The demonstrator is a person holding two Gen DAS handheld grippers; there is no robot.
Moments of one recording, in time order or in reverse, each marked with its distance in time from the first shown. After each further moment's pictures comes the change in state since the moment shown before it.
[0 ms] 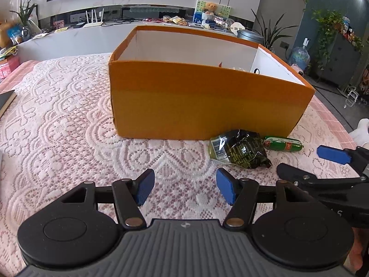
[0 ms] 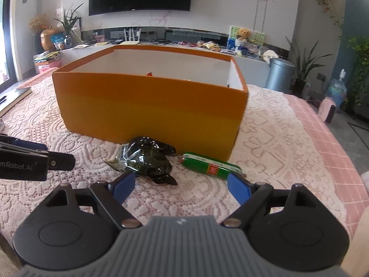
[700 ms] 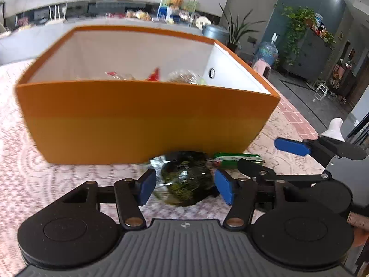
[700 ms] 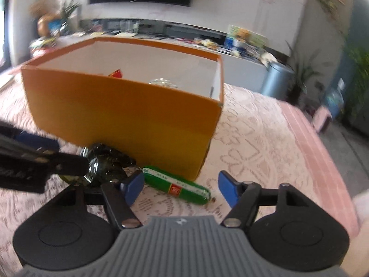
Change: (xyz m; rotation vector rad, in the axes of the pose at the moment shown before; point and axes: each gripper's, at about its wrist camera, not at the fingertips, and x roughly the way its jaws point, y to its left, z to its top) left arm 0.043 -0.051 0.034 0.024 0.049 -0.183; right arm 0.035 -0.032 0.022 -0.111 0.020 -0.044
